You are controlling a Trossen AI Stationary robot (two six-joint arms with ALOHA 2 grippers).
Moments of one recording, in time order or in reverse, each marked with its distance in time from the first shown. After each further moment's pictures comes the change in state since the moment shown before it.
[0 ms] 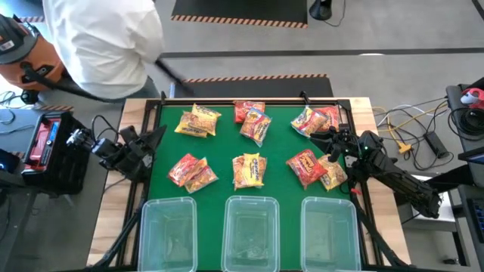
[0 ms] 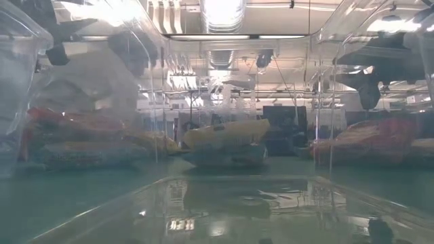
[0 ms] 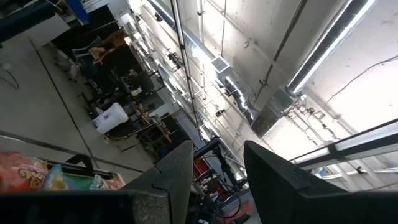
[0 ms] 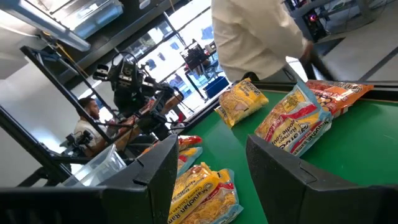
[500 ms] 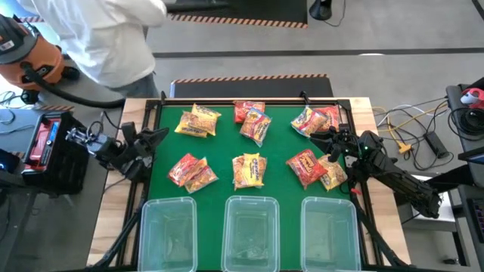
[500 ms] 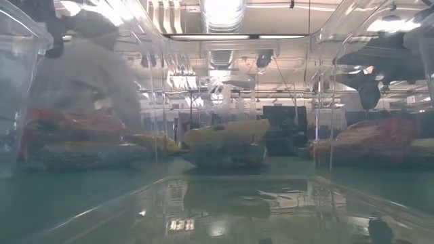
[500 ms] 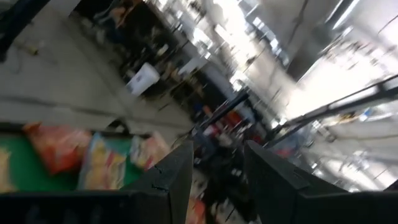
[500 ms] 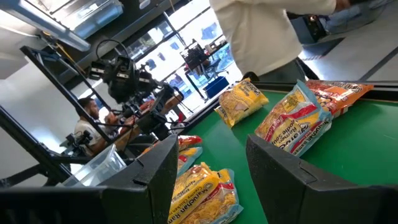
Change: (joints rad) left arm 0.000 0.011 0.285 -0.809 0.013 -0.294; right arm 0.000 0.000 0.000 0.000 0.000 0.000
